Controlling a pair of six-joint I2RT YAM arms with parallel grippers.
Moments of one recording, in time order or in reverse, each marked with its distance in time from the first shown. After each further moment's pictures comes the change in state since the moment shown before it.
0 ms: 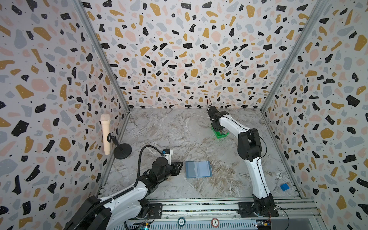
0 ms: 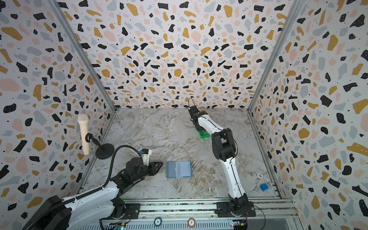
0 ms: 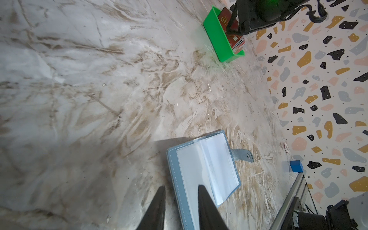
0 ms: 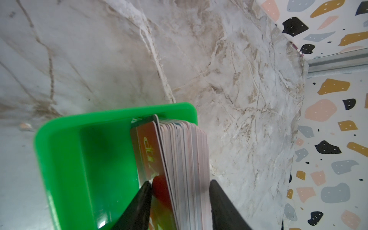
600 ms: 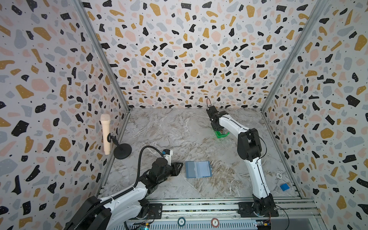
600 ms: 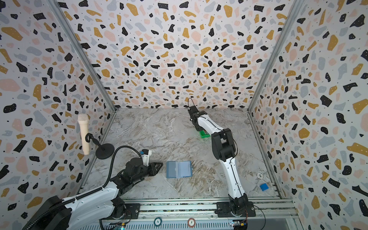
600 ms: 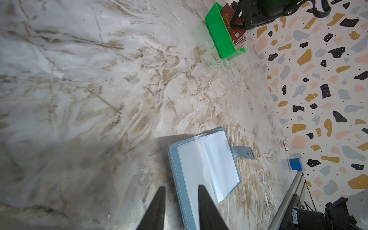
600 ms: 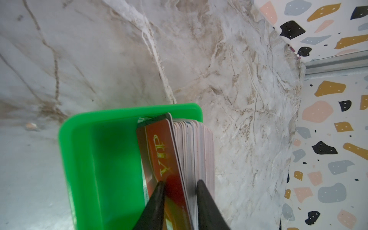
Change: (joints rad) left arm 0.006 -0.002 -0.011 -0.001 0.011 0.000; right arm 0.008 0.000 0.006 -0.003 0.008 -0.004
